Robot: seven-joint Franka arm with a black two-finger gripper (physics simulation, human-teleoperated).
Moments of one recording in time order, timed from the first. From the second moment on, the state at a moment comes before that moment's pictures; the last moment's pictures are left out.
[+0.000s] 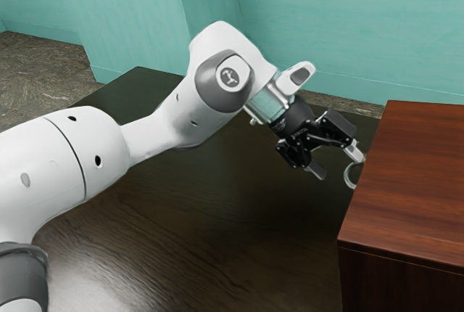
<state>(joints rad) 2.85 -0.42 -2.86 -1.37 -0.83 1.89 0.05</state>
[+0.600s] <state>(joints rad) 2.85 -0.35 -2.85 -1.48 -0.80 1.89 0.05</state>
